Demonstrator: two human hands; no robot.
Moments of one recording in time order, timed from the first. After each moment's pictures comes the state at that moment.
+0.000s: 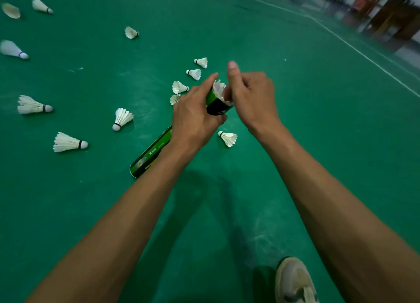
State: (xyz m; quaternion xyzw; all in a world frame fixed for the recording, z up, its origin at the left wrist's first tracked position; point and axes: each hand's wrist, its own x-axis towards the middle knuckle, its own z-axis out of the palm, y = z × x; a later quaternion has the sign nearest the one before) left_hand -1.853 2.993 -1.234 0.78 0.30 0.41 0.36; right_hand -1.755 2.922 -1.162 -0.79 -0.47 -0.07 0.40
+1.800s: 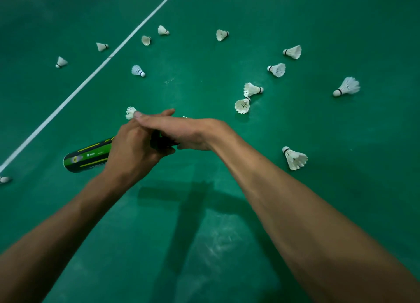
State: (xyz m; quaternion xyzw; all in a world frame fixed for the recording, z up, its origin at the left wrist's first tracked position) left_hand -1.926 3.022 -1.225 0.86 0.47 0.22 0.03; right_hand -1.778 3.050 -1.227 -0.43 -0.62 0.62 0.19
